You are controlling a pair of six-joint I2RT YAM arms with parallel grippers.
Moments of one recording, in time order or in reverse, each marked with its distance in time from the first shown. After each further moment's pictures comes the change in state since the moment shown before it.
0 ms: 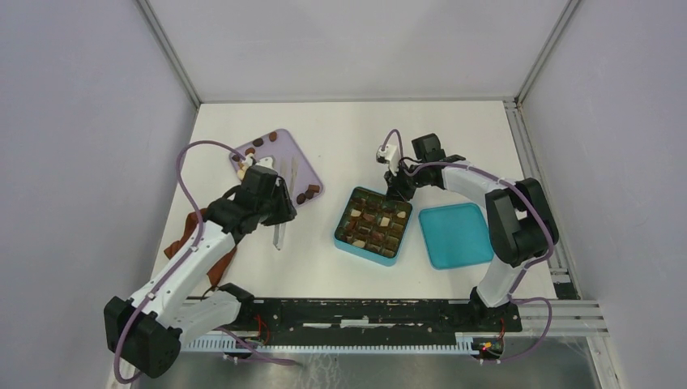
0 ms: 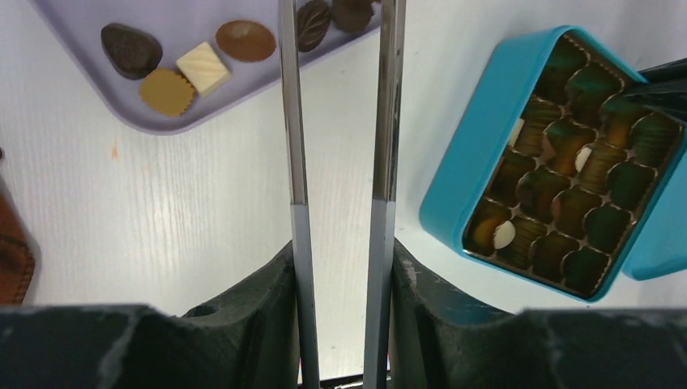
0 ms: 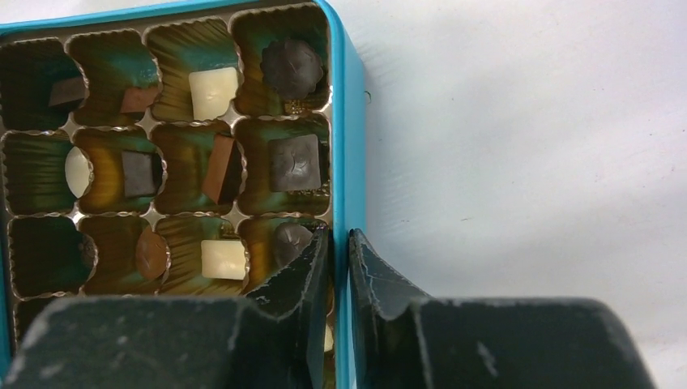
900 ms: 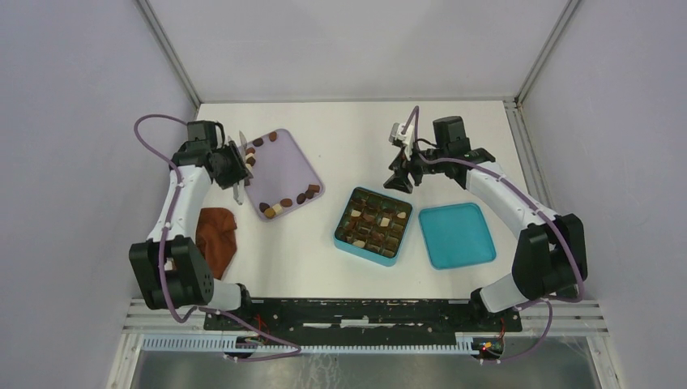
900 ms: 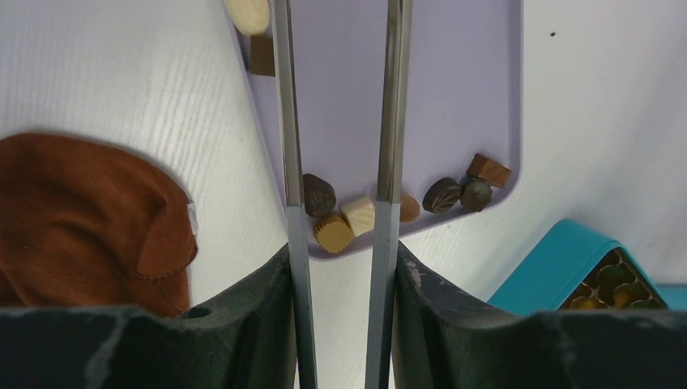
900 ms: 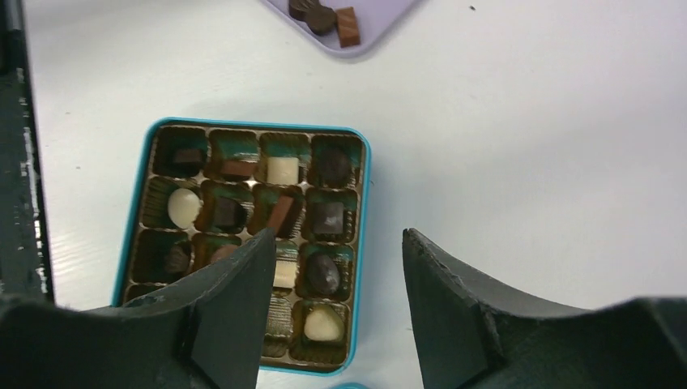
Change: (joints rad) left arm 0.592 0.385 0.291 -0.023 0.259 0.240; right arm -0.040 -0.246 0.045 -0.049 -0.134 -0.020
